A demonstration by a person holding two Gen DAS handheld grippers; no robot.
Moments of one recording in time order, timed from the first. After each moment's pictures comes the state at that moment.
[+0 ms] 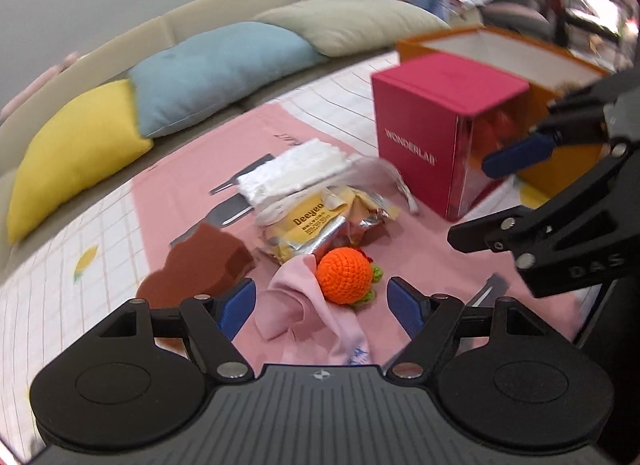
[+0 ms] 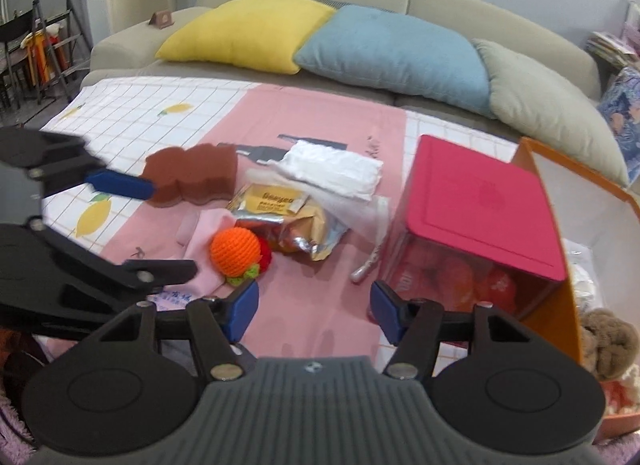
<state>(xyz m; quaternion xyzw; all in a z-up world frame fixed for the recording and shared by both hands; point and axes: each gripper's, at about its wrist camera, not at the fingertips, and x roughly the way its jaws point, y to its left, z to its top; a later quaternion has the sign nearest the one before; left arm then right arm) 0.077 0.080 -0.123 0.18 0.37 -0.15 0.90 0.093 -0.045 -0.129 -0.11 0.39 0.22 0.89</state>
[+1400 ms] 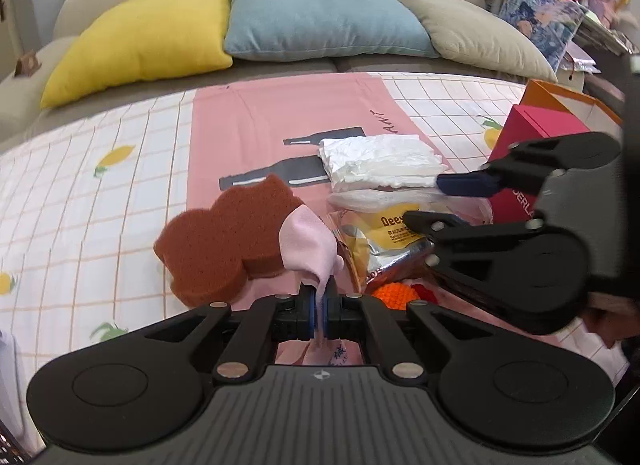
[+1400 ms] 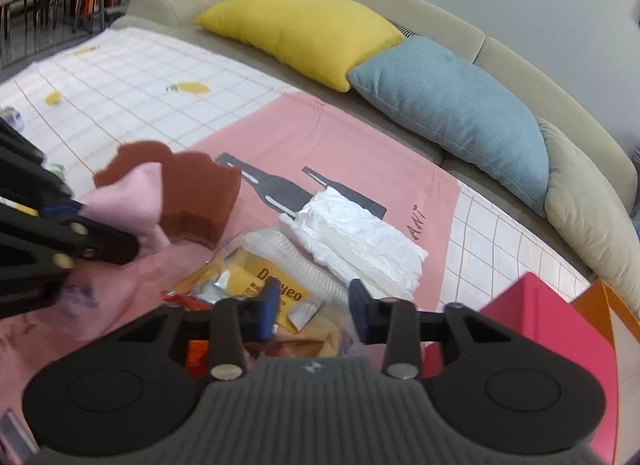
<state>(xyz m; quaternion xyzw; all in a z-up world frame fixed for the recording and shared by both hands) 0.117 0.130 -0.131 -0.01 0.43 -0.04 0.90 0.181 0.035 -0.169 -0.25 0.32 0.26 0.87</state>
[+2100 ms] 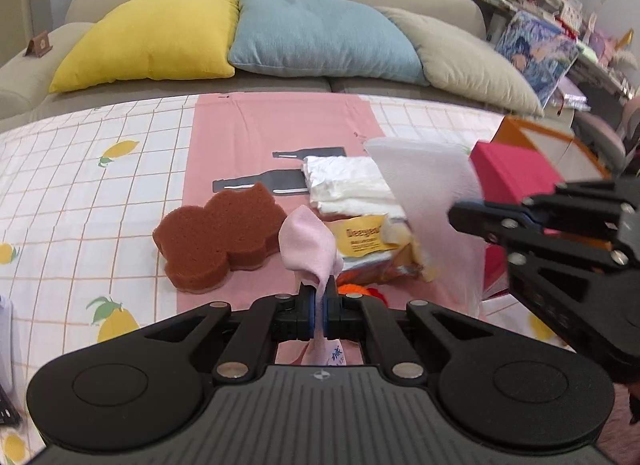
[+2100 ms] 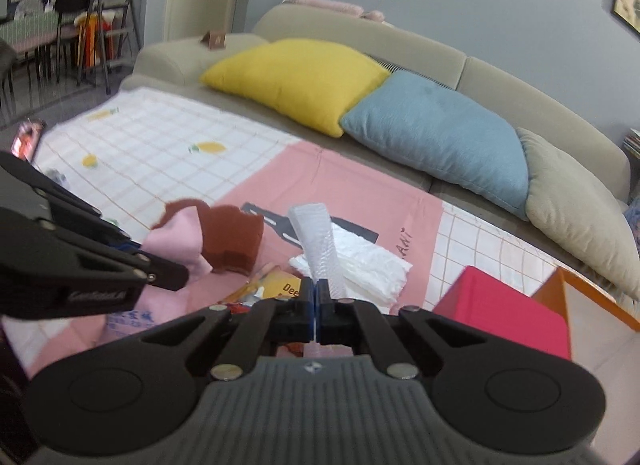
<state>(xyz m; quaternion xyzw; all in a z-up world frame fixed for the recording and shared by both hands) 0.089 0.126 -0.099 -0.07 0.42 -0.04 0.90 0.118 -0.009 -0.098 -0.18 0.29 0.28 0.90</state>
